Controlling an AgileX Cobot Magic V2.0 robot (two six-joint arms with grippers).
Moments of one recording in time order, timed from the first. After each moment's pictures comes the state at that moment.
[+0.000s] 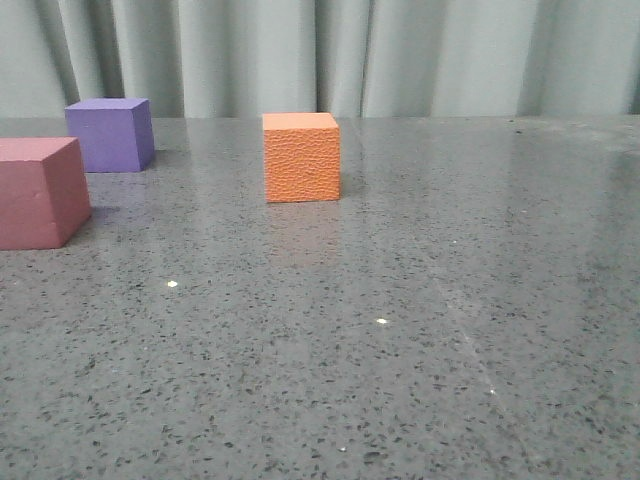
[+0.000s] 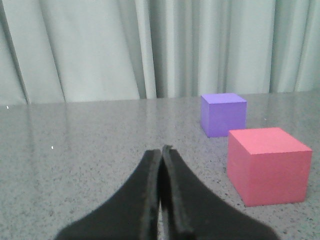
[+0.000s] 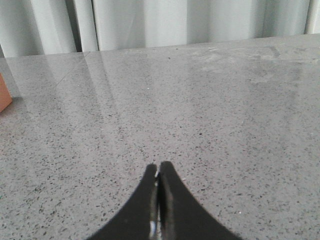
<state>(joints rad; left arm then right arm) -0.01 0.00 -0.01 0.13 0.03 -0.10 0.06 -0.01 0.03 0.01 0.14 0.11</state>
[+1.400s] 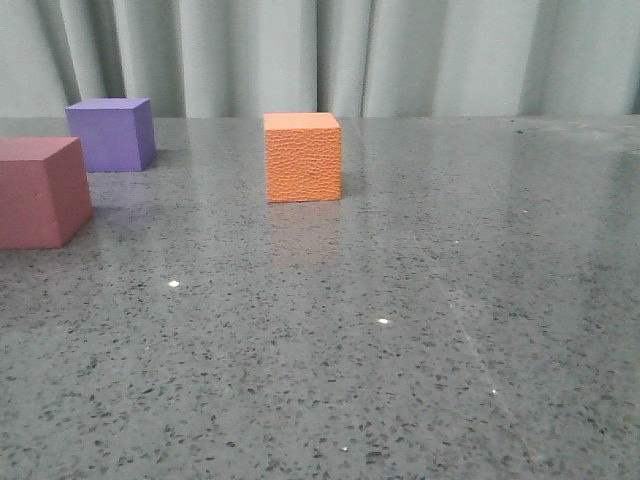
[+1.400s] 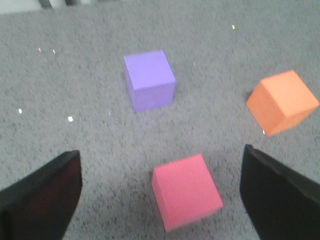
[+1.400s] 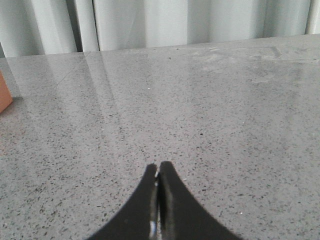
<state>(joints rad) -0.04 1.03 -1.17 -0.25 0.87 0.21 0.06 -0.01 0.03 0.01 0.14 0.11</state>
